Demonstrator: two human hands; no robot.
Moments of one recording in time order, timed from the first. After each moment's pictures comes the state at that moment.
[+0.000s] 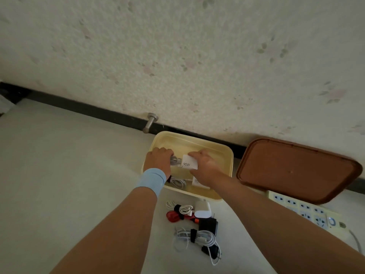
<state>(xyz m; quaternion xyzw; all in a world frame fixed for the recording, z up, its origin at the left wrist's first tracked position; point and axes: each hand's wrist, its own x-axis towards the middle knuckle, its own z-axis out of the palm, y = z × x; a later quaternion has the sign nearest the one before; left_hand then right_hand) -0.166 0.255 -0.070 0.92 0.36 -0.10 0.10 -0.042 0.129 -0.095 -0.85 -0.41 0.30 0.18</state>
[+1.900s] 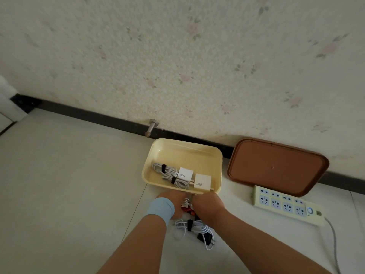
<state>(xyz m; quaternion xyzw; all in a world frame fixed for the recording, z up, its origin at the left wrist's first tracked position) -0.218 0.152 -0.058 0.89 0.25 -0.33 0.20 -0.125 0.037 -0.054 -0.74 -0.61 0.21 -0.19</state>
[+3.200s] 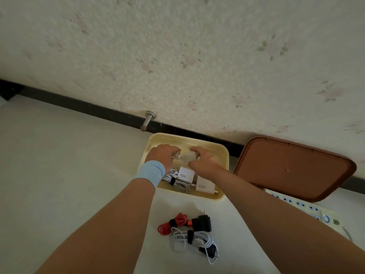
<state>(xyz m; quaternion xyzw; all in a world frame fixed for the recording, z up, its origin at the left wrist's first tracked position) -0.153 0.259 -0.062 0.91 0.34 -0.12 0.21 -0.039 0.132 -0.081 -0.83 -0.28 0.37 0.31</state>
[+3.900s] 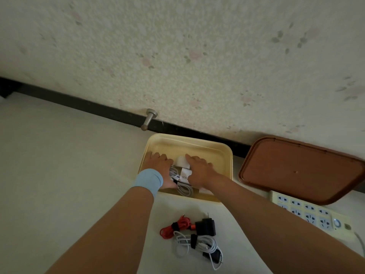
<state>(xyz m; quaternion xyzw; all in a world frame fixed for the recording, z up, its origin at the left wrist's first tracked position) -0.174 0.266 -0.098 0.93 0.23 -0.29 0.01 -0.051 0.146 -0.111 -0.81 -0.44 0.38 0.02</state>
